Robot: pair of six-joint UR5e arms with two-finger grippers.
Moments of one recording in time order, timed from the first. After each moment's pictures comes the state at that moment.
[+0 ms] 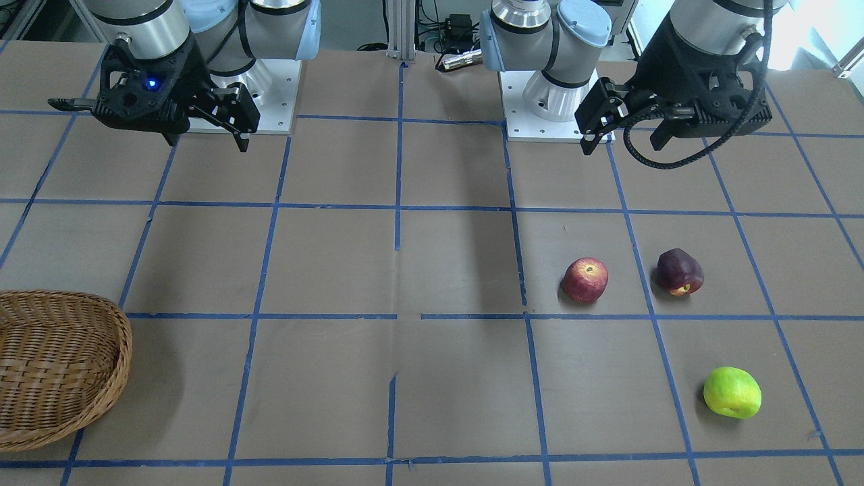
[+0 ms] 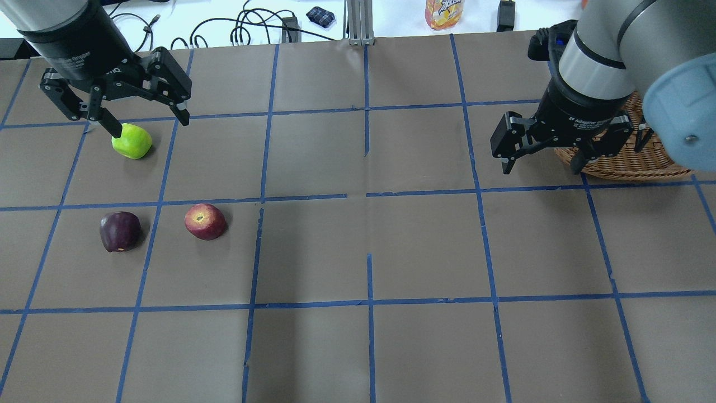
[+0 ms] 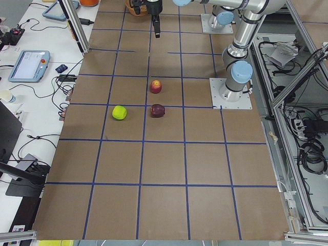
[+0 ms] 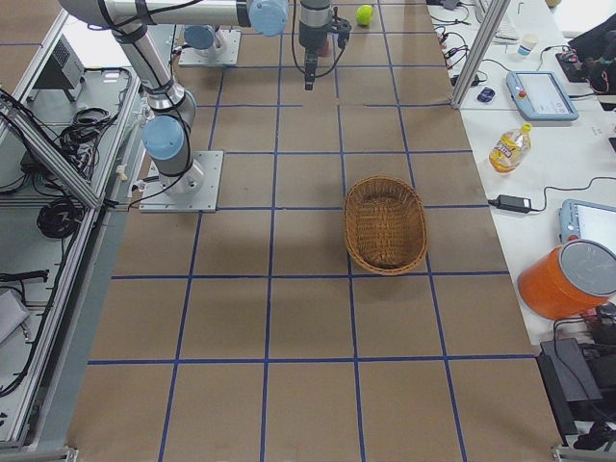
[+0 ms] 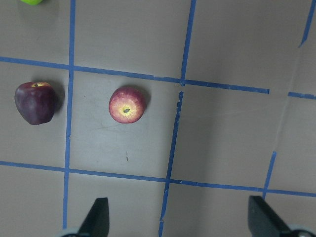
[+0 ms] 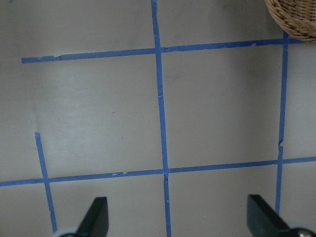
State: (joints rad) left arm -1.49 -1.58 -1.42 -1.79 1.54 -0.05; right arm 1.57 -1.68 1.69 -1.54 -1.59 0.06
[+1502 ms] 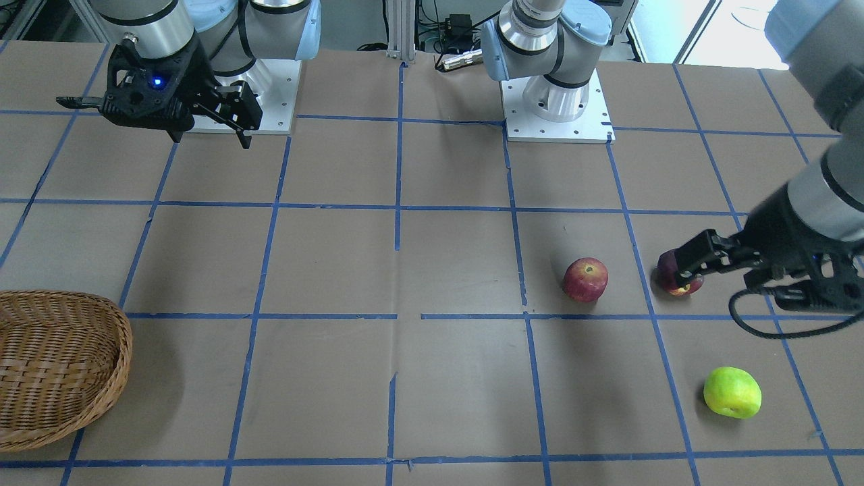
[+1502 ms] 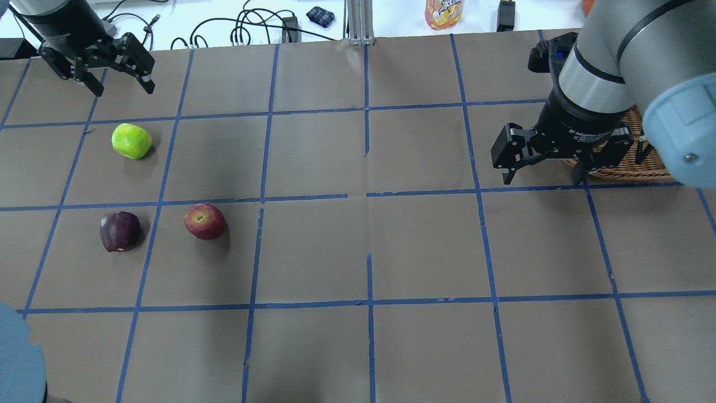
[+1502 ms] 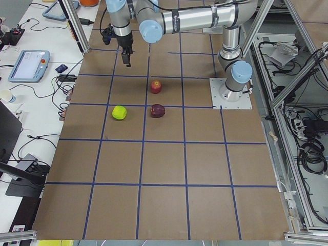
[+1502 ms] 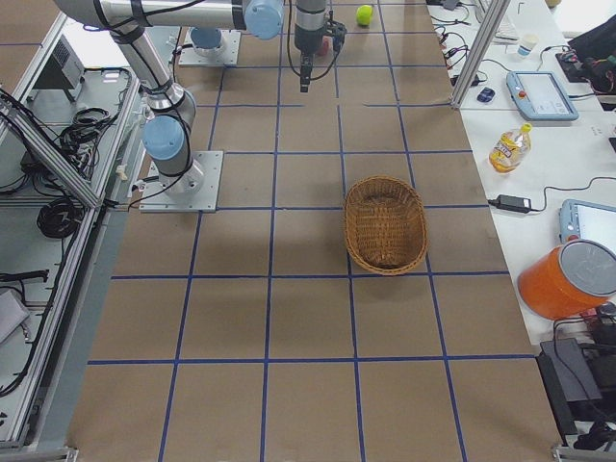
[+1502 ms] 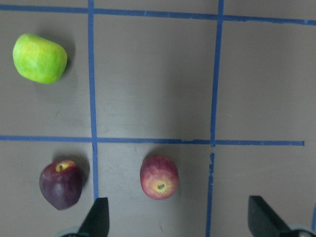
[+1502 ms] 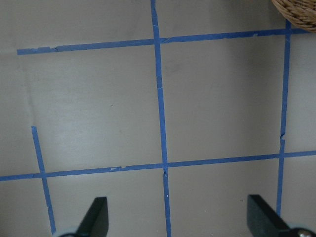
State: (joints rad) left arm -1.28 -1.91 -1.28 -1.56 1.57 0.35; right arm 1.57 -1.70 1.73 -1.54 -1.59 0.06
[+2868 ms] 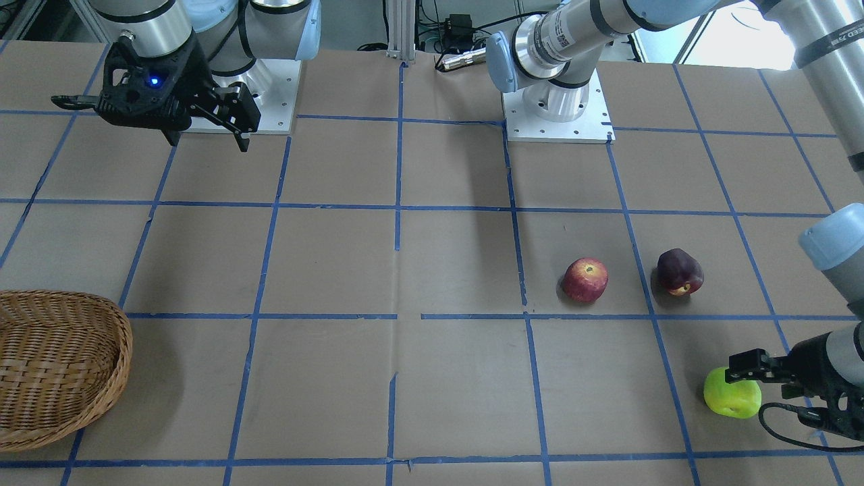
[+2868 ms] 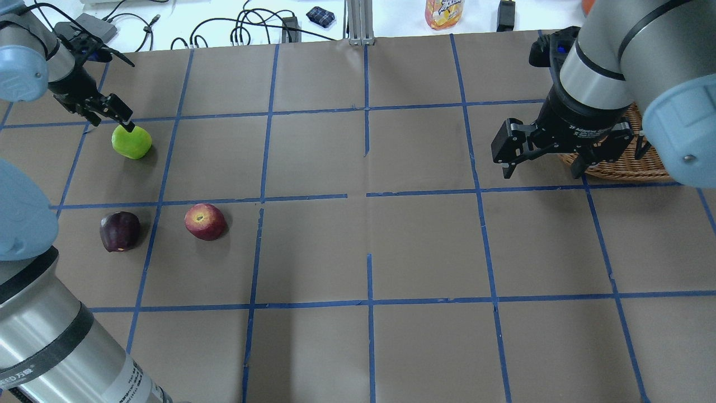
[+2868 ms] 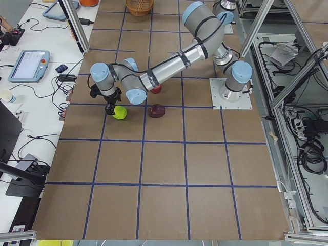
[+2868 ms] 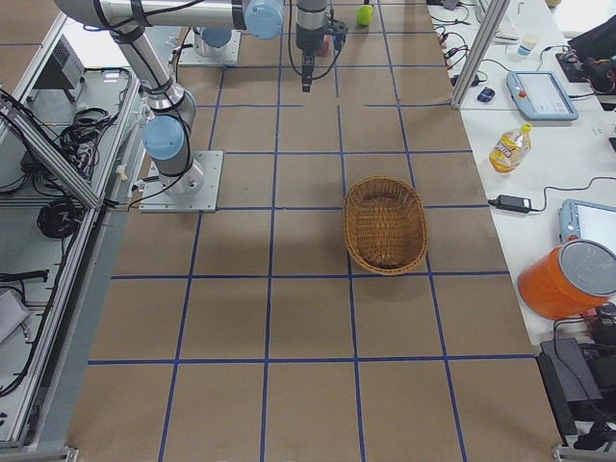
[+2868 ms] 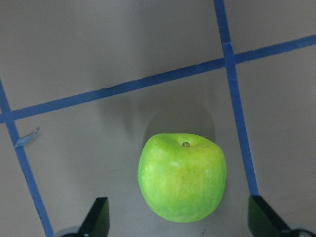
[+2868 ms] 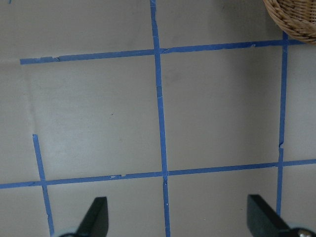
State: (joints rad) left arm -1.12 -2.24 -1.27 -1.27 1.56 0.73; right arm 1.57 -1.70 1.73 -1.57 -1.59 0.06
